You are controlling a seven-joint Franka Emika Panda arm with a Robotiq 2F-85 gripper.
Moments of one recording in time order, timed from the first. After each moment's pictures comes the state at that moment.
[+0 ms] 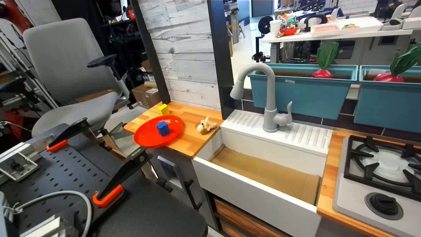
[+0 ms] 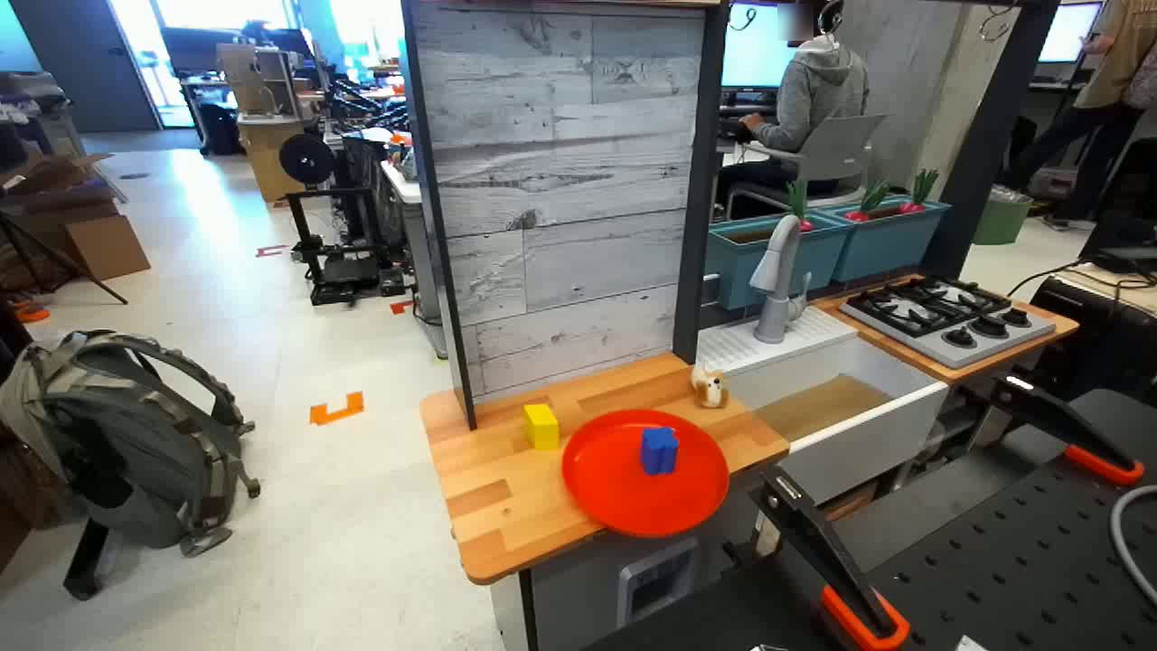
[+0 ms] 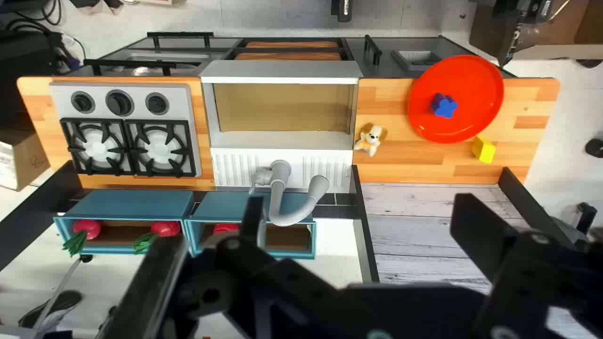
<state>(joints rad) -0.10 -0.61 -0.21 -2.42 -0.13 2.02 -0.29</state>
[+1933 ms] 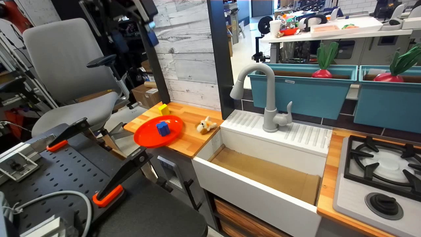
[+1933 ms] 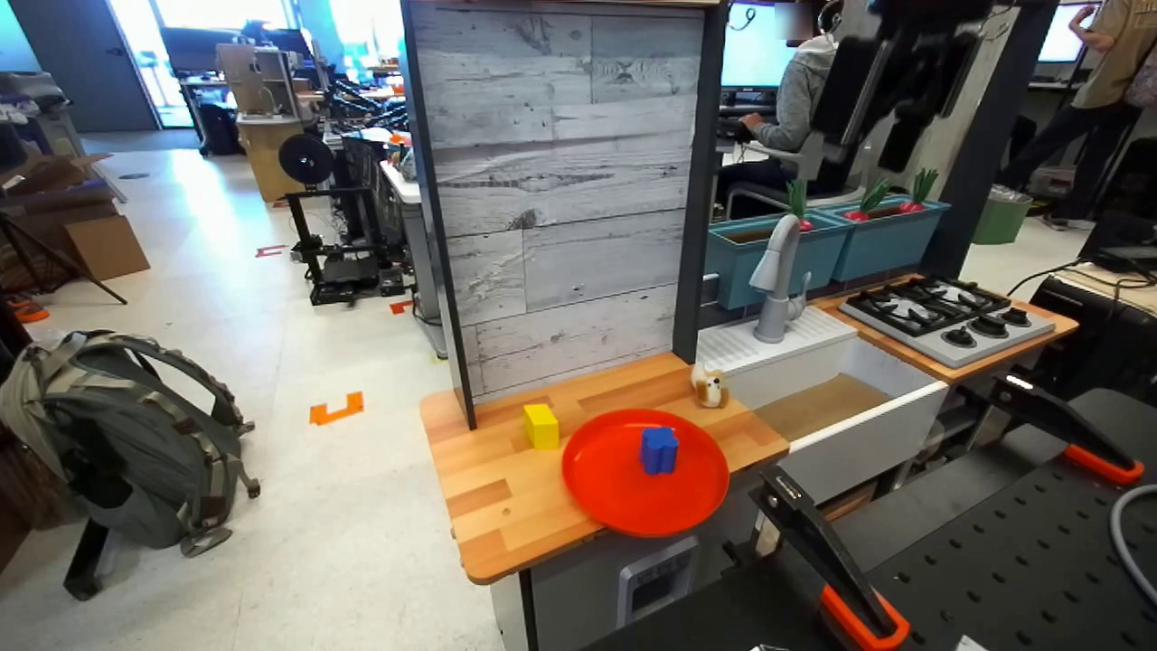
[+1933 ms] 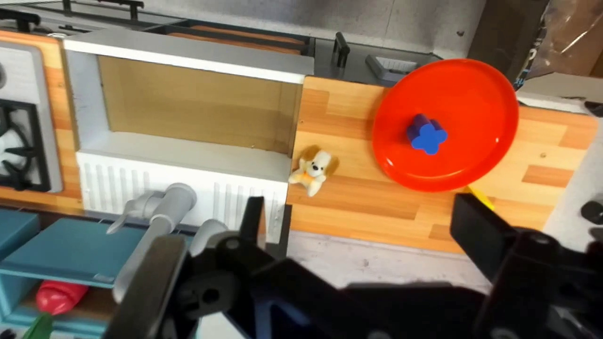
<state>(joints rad) 0.01 -0.03 -0.05 -2.56 -0.10 2.68 -0.17</state>
